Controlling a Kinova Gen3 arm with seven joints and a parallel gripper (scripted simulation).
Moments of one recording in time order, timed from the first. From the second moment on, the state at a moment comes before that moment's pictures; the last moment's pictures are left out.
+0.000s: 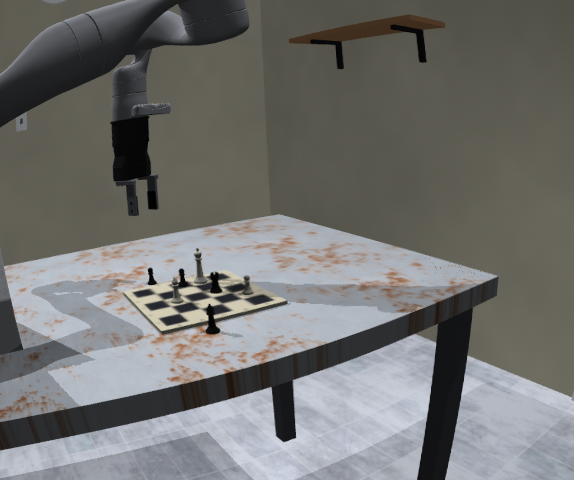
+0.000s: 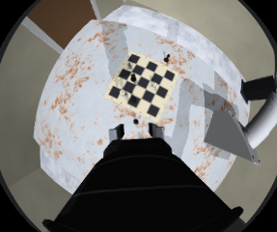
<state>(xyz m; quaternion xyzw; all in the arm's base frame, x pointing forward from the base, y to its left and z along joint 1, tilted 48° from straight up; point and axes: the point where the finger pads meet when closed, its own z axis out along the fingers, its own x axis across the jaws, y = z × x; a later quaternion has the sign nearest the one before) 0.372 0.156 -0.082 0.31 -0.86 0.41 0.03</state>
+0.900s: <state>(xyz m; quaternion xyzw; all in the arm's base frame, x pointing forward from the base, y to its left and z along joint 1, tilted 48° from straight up) 0.377 0.152 -0.085 0.40 -0.82 0.40 0.08</state>
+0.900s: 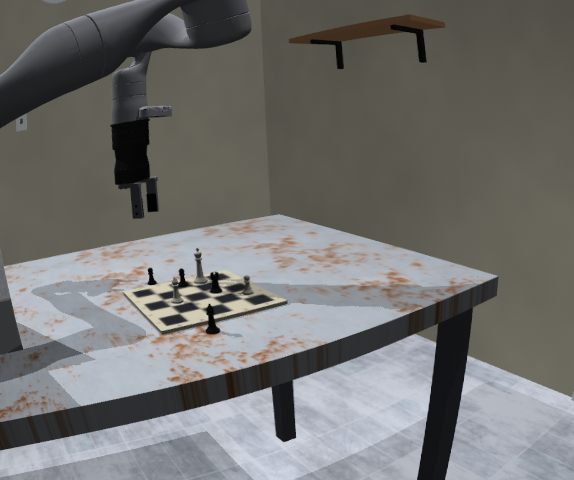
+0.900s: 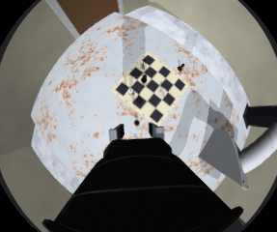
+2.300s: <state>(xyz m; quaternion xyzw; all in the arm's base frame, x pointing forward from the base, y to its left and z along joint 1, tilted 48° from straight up) 0.382 0.126 -0.110 0.79 -0.46 0.29 0.29</state>
